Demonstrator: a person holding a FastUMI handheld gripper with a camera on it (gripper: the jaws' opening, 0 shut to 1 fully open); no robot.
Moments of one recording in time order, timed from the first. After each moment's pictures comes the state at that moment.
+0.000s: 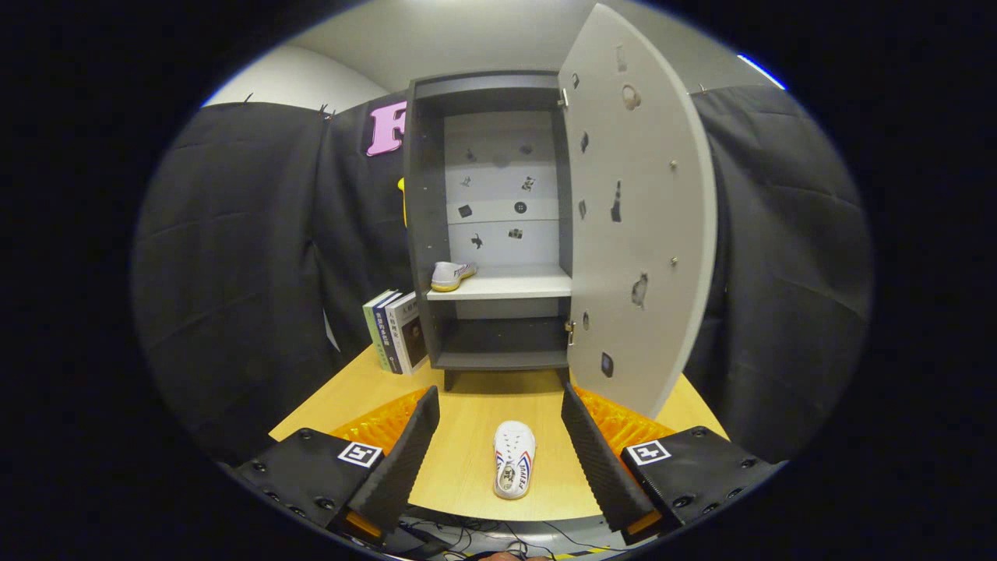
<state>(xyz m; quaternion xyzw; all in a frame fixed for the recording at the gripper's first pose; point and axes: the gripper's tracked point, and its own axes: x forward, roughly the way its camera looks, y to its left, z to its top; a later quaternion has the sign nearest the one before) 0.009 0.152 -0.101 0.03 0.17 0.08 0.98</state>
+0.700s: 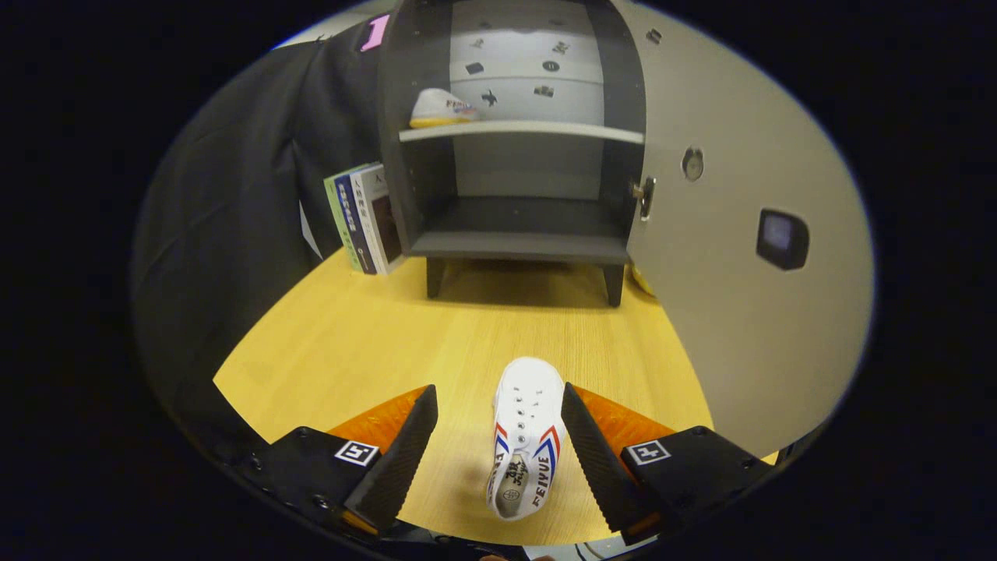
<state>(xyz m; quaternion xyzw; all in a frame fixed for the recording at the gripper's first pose) 0.133 0.181 -0.358 0.01 0.38 0.10 0.92</state>
